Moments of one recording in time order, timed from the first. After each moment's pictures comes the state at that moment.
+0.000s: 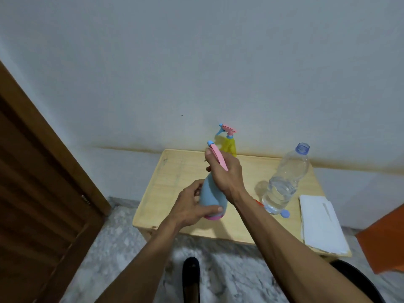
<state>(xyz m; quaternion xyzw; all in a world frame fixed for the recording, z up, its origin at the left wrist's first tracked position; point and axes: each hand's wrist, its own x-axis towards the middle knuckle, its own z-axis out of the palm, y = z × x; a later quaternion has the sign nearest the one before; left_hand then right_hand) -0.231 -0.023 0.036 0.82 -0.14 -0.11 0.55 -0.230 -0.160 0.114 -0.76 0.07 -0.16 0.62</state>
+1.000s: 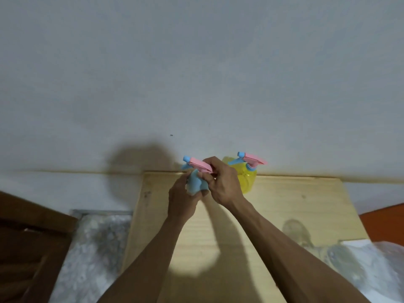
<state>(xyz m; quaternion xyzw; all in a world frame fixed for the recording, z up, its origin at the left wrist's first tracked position) 0.087 -0.047 -0.057 0.85 -0.03 -0.05 0.53 0.074 -0.179 0.007 -0.88 0.07 -0.11 0.45</state>
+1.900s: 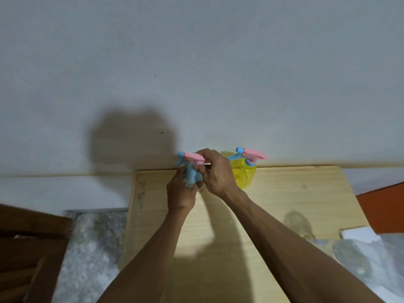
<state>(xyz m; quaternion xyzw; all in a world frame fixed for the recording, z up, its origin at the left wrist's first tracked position) 0.118 -0.064 -0.083 0.84 0.04 -0.10 0.54 0.110 -0.185 -0.019 -0.89 0.08 -0.10 0.44</state>
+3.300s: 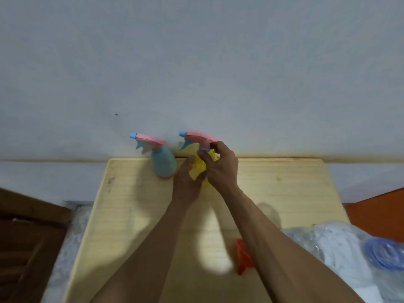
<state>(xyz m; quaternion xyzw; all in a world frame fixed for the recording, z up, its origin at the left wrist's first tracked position) 0.050 -0.181 -0.082 0.87 -0.06 -0.06 0.48 0.038 -0.286 -0.022 -0.81 0.22 -0.16 0.52</state>
